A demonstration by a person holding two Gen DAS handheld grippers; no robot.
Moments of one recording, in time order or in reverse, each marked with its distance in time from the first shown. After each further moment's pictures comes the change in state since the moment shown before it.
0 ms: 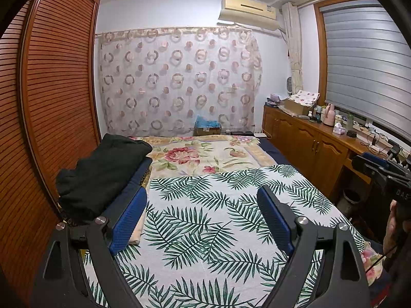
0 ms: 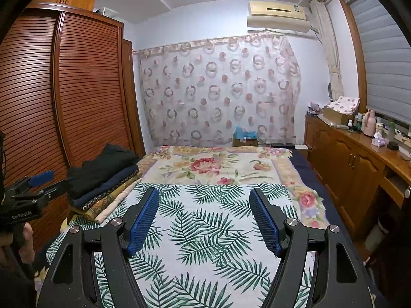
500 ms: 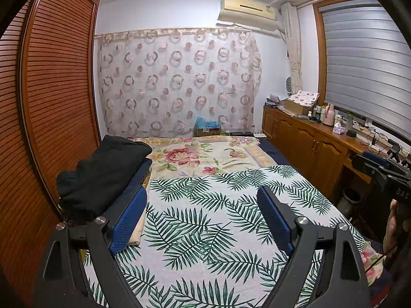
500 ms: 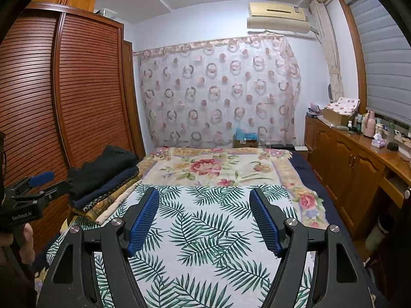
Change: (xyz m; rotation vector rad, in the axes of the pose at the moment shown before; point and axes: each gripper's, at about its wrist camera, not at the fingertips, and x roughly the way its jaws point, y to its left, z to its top) left arm -0.001 0.000 0.001 0.001 0.000 0.000; right arm 0.000 -0.002 -0.001 -0.001 -0.006 0.001
